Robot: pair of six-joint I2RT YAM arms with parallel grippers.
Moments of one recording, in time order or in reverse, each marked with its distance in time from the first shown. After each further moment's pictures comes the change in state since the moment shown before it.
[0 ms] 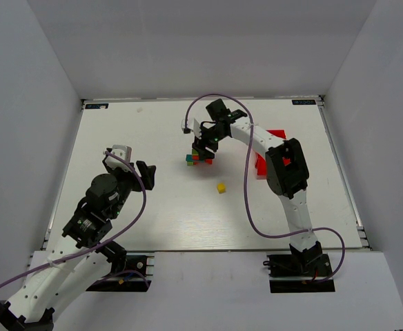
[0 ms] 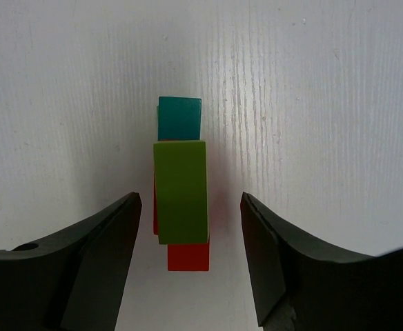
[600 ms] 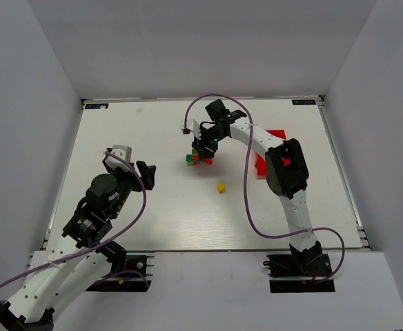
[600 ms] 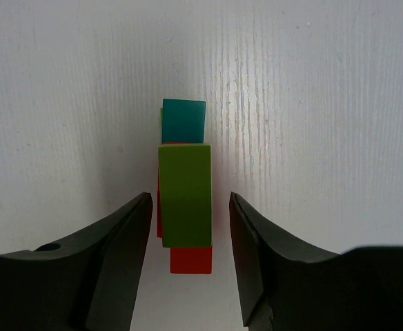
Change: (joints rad) left arm 0.000 0.000 0.000 0.000 0.001 0.004; right arm 0.003 0.000 0.000 -0.003 0.000 -0.005
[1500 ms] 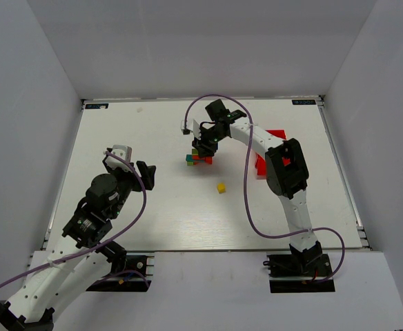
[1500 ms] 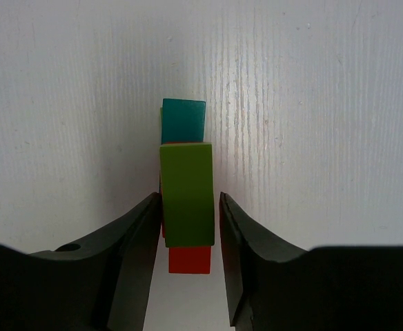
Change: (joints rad) left arm 0.000 0.000 0.000 0.000 0.000 0.005; right arm 0.000 0.000 0.000 -0.001 0.000 -0.014
